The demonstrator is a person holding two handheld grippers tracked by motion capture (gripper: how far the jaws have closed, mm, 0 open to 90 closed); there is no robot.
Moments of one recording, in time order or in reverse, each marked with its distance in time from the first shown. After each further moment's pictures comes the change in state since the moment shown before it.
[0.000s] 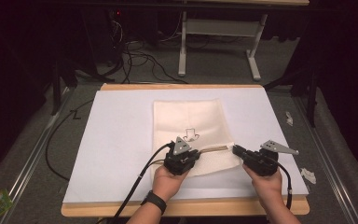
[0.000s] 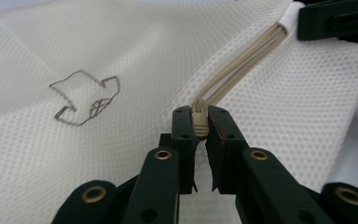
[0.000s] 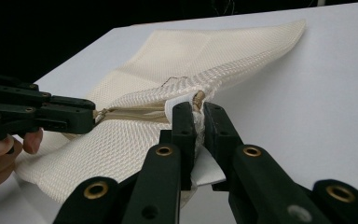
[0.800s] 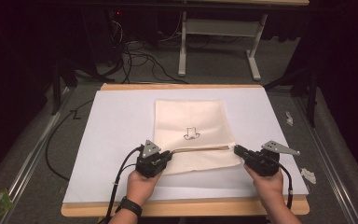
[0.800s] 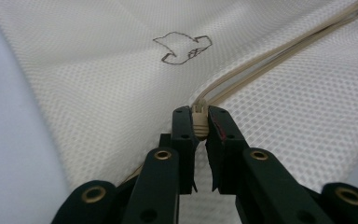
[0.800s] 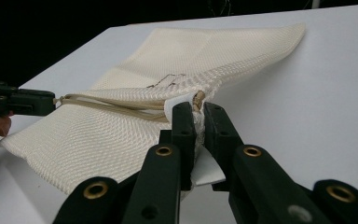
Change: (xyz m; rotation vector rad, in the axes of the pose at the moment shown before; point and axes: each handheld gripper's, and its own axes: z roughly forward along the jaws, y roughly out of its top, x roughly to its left) left arm 0.050 -0.032 -0.055 0.001 0.121 -0.069; right arm -0.002 -0.001 -0.002 -0.002 -0.014 -0.011
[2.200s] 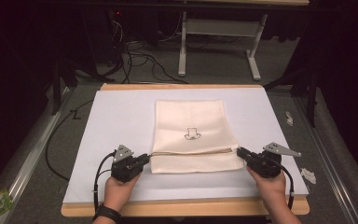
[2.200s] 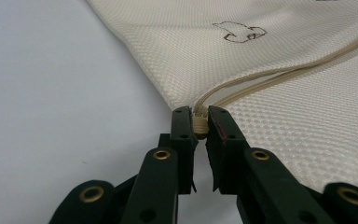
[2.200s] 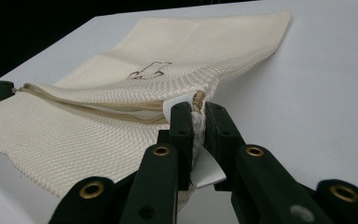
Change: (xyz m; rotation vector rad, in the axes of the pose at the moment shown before) left arm 0.046 -0.031 -0.038 -0.031 0.032 -0.090; right arm -0.006 -0.007 -0.003 0.034 -0.046 0.005
